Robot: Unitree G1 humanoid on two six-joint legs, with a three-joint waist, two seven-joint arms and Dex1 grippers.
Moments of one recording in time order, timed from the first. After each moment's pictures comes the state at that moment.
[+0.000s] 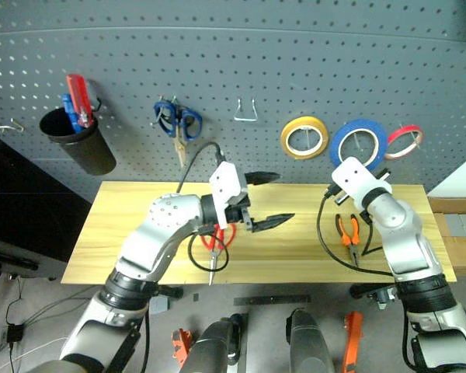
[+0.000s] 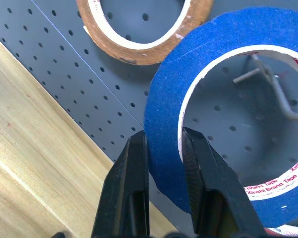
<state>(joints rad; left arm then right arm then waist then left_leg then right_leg) -0.60 0.34 -0.27 -0.13 -0.23 0.28 -0.84 -0.47 -0.61 0.10 -0.03 -0.22 0.29 0.37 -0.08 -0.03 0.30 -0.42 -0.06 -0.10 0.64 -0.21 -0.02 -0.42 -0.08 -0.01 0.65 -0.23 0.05</state>
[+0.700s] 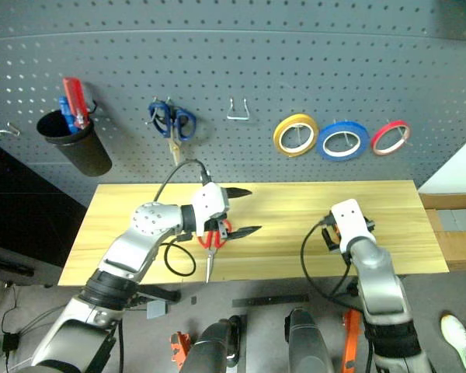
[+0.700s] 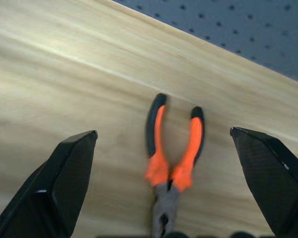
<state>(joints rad) -0.54 0.50 -0.27 0.08 -0.10 0.06 -0.93 -0.32 -0.29 0.01 -0.15 -0.16 0.87 0.24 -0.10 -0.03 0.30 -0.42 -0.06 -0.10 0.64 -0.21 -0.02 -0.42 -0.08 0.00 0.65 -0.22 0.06</state>
